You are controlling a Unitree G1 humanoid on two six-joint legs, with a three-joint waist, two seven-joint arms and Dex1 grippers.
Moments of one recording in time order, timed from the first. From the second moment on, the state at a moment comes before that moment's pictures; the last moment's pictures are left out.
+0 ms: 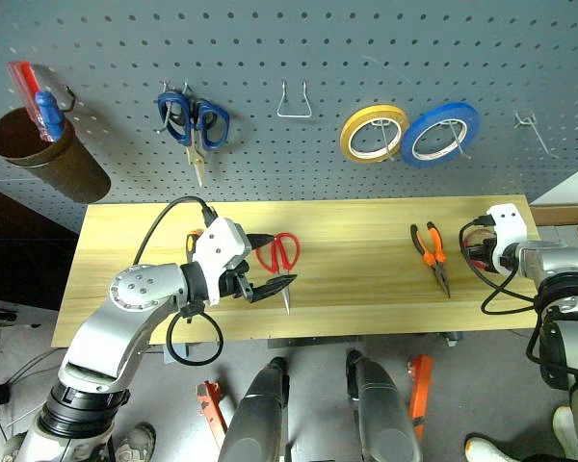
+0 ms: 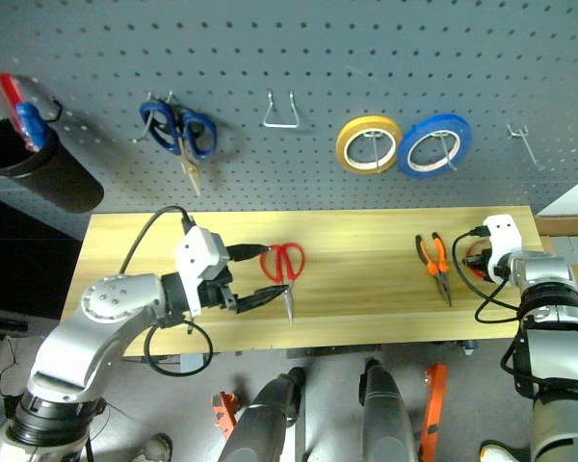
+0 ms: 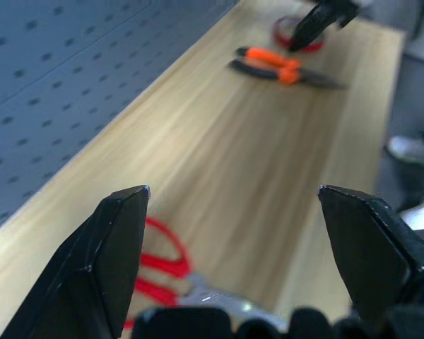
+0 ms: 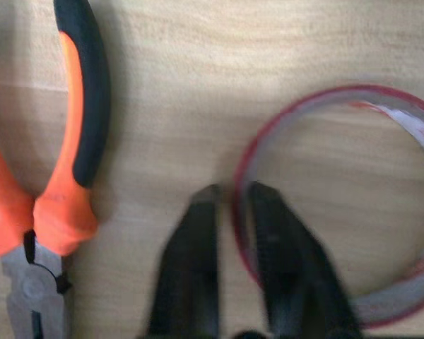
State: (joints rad) left arm -0.27 0.68 -0.04 -0.44 -0.39 0.54 -0.82; right arm -0.90 -0.68 -0.04 1.10 0.03 0.48 0.64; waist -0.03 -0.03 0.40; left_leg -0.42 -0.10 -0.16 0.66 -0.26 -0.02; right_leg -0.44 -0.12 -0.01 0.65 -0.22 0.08
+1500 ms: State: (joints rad) left arm -0.43 0.54 -0.09 -0.43 -0.43 0.53 -0.77; right arm -0.57 -0.42 -0.36 -0.25 0.27 0.70 0.24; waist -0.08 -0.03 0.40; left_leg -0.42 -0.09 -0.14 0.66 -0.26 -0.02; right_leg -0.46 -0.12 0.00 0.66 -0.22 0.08
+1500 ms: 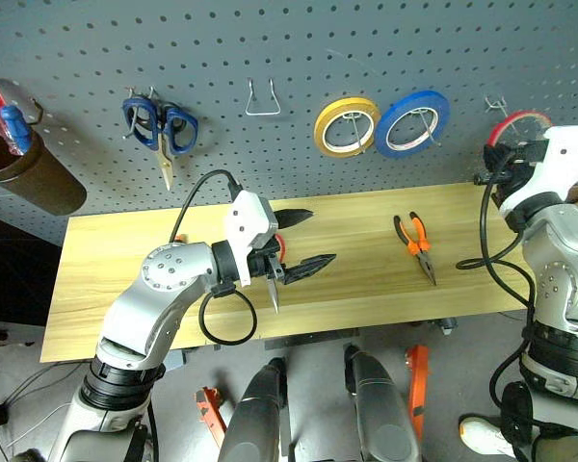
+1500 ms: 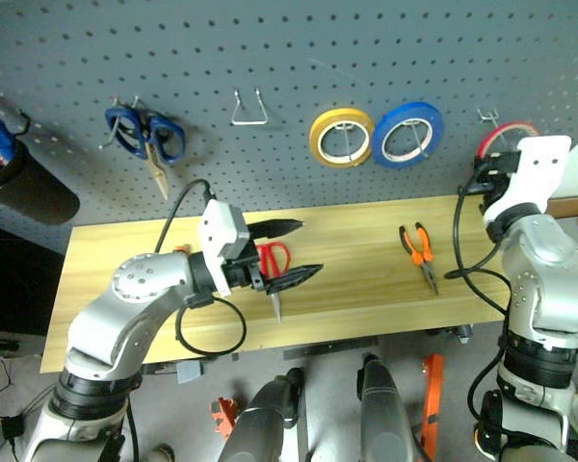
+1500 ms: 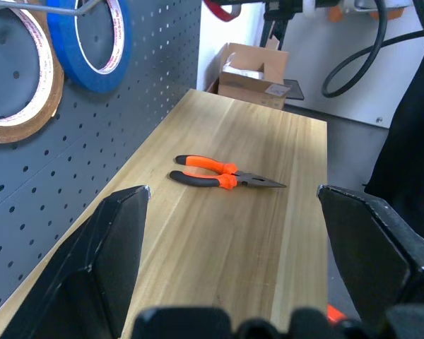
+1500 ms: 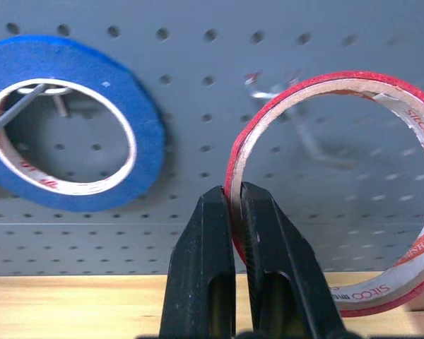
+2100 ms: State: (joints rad) left arm -0.25 0.72 0.00 -0.26 -0.30 0.39 -0.82; right arm -0.22 -0.30 -0.18 -0.57 0.30 1.18 0.08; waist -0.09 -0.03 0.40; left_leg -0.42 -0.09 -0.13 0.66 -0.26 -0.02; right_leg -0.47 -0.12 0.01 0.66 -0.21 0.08
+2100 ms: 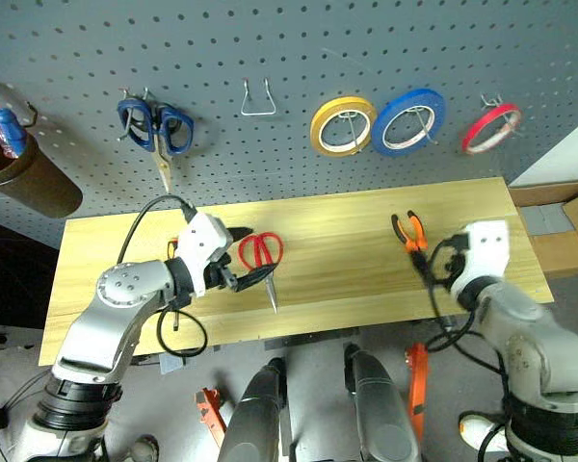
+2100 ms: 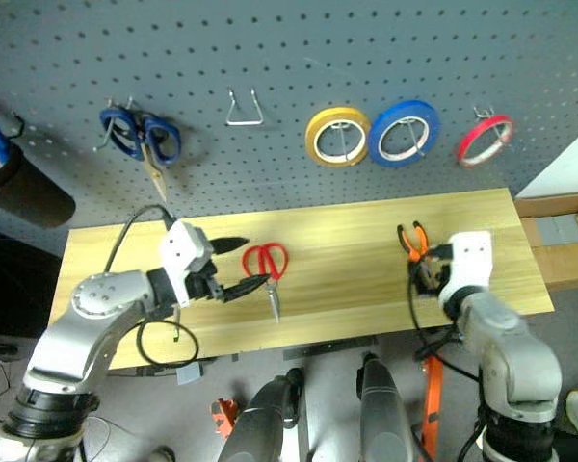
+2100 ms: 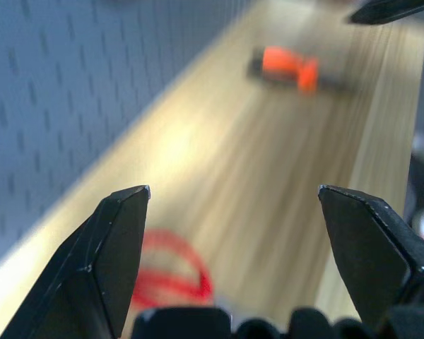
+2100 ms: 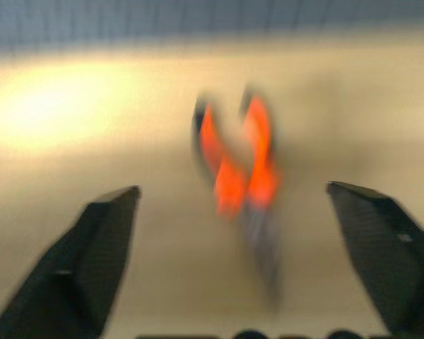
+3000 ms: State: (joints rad) left arm -0.27 0.68 -0.03 -0.27 -0.29 0.39 -0.83; right arm -0.72 -0.37 0.02 0.41 0.10 0.79 0.22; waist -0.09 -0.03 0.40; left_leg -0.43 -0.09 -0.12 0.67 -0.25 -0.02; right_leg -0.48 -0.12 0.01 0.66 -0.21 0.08
